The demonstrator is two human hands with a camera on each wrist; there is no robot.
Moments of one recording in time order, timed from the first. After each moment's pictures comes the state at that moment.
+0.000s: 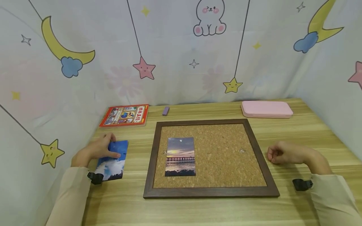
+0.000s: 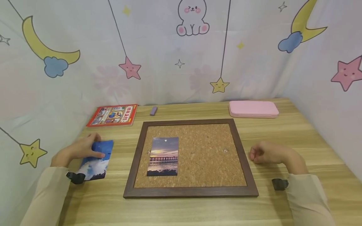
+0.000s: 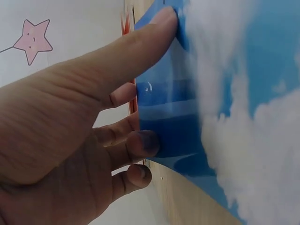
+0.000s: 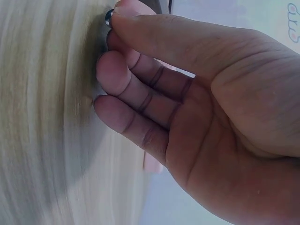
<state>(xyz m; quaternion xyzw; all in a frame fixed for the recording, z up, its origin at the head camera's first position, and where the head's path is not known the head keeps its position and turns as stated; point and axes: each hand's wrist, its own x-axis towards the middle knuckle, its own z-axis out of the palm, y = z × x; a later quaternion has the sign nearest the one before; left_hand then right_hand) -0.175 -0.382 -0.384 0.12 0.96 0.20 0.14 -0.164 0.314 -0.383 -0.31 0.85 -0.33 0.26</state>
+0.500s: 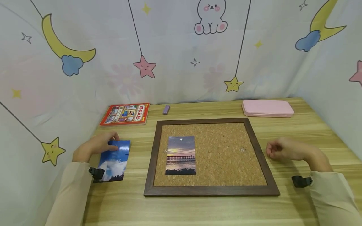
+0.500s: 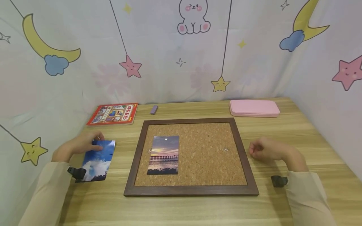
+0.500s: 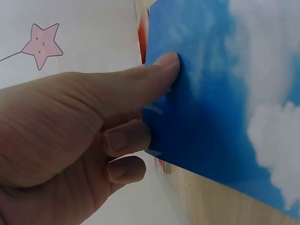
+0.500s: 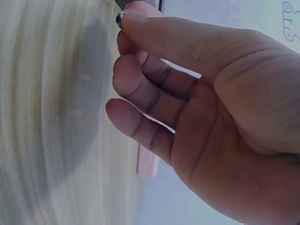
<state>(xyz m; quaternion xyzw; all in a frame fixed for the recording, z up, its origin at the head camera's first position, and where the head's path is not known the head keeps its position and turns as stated) -0.186 -0.379 -0.372 0.15 0.96 0.15 0.16 -0.169 0.311 -0.378 -0.31 0.86 -0.33 0.23</state>
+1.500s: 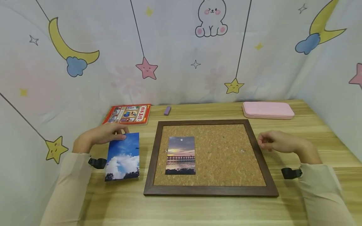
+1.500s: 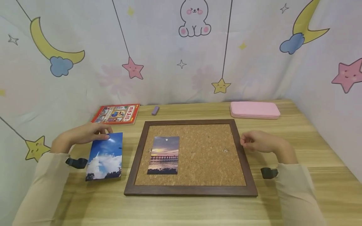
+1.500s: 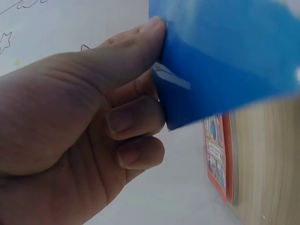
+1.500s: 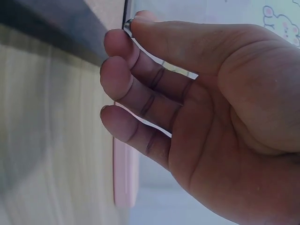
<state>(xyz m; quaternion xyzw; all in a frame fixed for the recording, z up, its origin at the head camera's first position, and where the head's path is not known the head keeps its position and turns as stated) -0.185 -0.344 -0.314 0.23 0.94 0.18 0.18 -0.182 0.284 -0.355 -0.30 0.87 -0.32 0.22</state>
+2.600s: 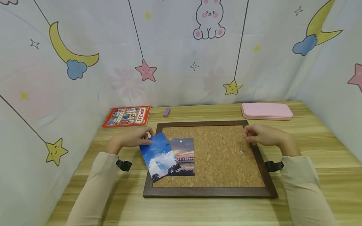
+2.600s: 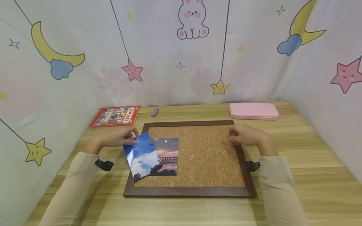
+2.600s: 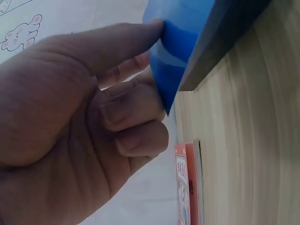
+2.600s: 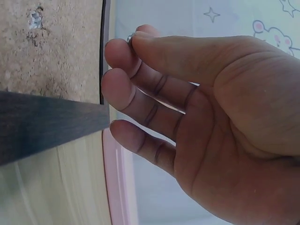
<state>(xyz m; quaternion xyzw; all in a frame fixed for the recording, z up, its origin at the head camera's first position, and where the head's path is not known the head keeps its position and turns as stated) -0.201 -0.270 -0.348 0.28 0.91 0.23 0.19 -0.202 0.242 -0.349 -0.30 0.87 -0.33 0.19</state>
